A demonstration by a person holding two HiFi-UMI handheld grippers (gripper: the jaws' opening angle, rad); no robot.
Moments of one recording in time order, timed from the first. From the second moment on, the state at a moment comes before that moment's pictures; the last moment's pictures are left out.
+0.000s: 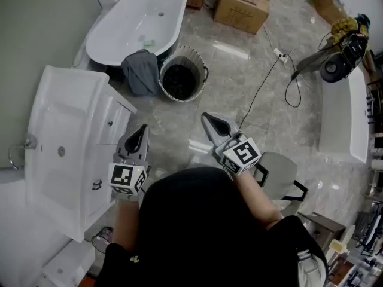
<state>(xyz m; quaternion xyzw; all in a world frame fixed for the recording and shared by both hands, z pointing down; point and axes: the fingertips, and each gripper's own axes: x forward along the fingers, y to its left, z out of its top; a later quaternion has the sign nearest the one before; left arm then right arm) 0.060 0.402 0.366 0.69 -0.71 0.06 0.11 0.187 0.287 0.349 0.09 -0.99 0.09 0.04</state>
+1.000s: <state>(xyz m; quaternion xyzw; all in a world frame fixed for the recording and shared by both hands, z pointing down) 0.043 0.290 0.393 0.66 -0.74 0.07 0.14 0.182 0.158 0.378 0.07 -0.99 0.13 0.04</state>
